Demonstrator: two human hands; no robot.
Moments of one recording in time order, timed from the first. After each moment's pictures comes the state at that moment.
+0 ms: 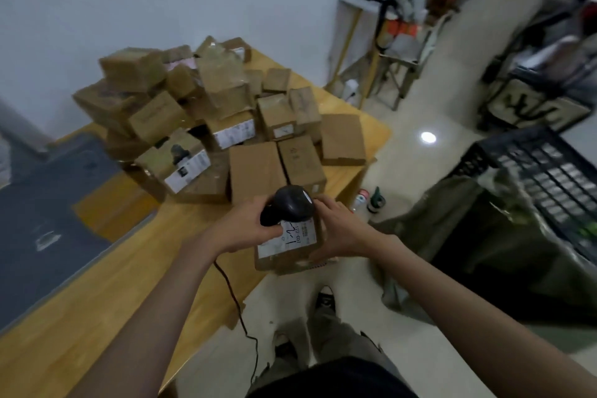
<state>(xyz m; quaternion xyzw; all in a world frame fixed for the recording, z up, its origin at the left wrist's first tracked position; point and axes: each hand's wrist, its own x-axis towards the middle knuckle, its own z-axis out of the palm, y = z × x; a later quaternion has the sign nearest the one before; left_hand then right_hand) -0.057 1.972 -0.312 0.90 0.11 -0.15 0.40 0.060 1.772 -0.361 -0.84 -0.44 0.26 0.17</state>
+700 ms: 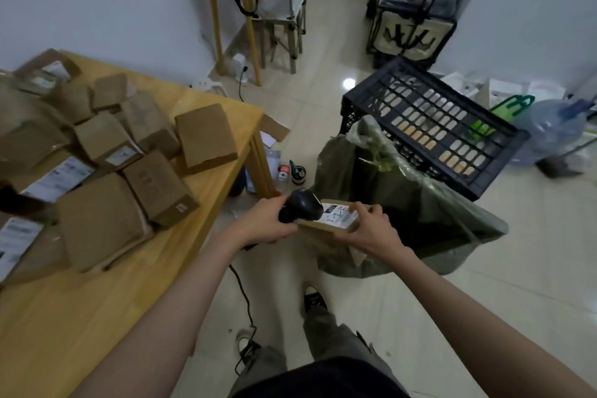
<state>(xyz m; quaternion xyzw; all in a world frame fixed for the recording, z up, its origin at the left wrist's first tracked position) 0.131 1.708 -0.365 0.88 -0.03 -0.30 0.38 0.134 1.464 -0.435 -0.94 0.03 0.27 0.19</state>
